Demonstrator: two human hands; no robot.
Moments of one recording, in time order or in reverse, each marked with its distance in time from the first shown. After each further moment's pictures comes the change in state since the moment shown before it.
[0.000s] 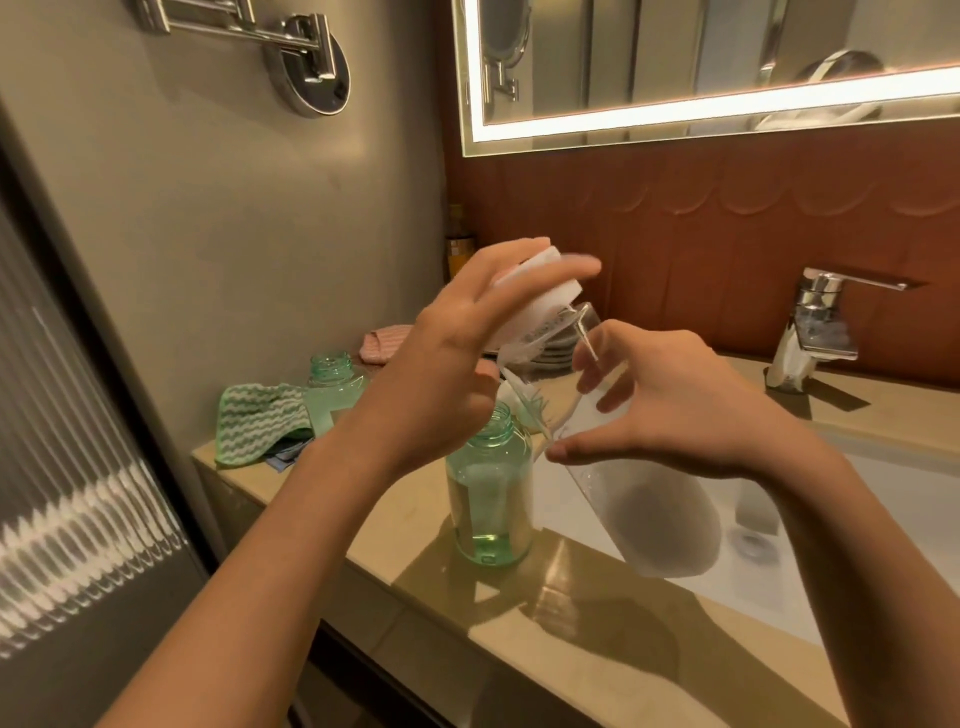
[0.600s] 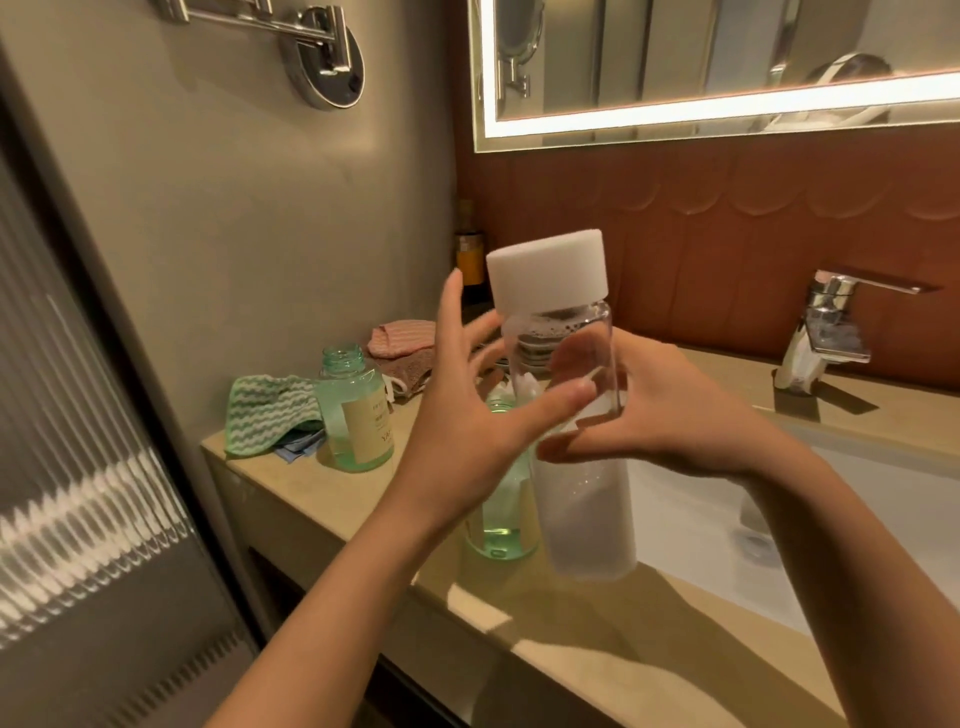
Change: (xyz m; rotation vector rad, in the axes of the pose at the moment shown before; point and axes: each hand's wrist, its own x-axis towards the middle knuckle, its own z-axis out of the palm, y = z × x) left_hand -0.033 0.020 0.024 -0.628 0.184 -0.585; right_hand 0.008 0.000 0.017 0.300 -0.067 -0.121
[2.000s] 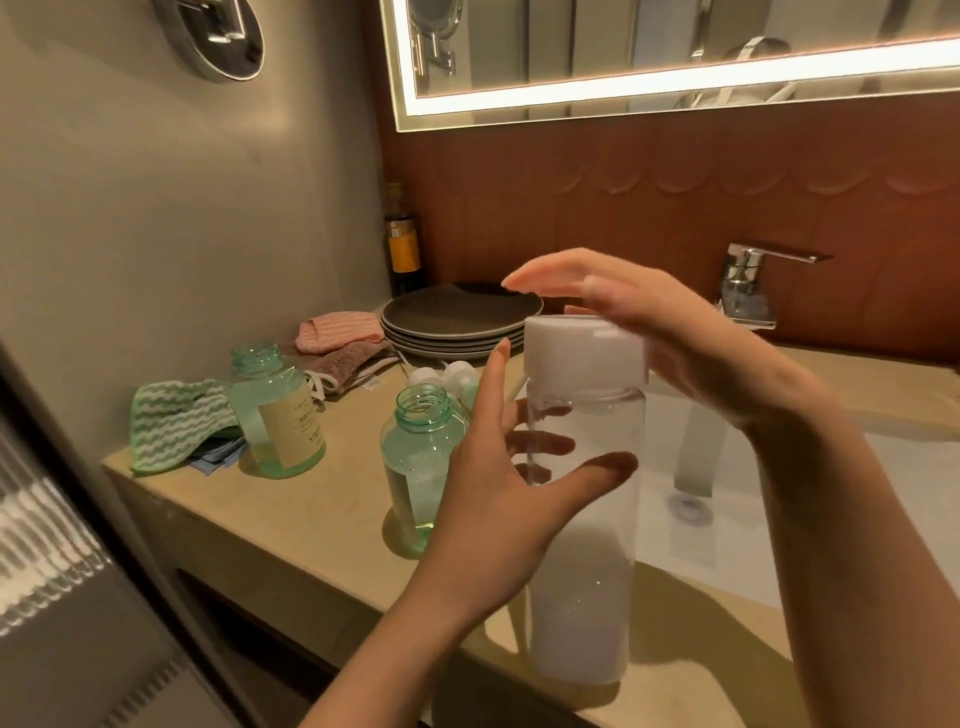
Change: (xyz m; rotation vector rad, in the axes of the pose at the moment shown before) left_hand -0.031 -0.004 0.064 -0.039 -0.145 -0.152; right_hand -0.017 0.000 -0.042 0.201 -0.009 -0.078
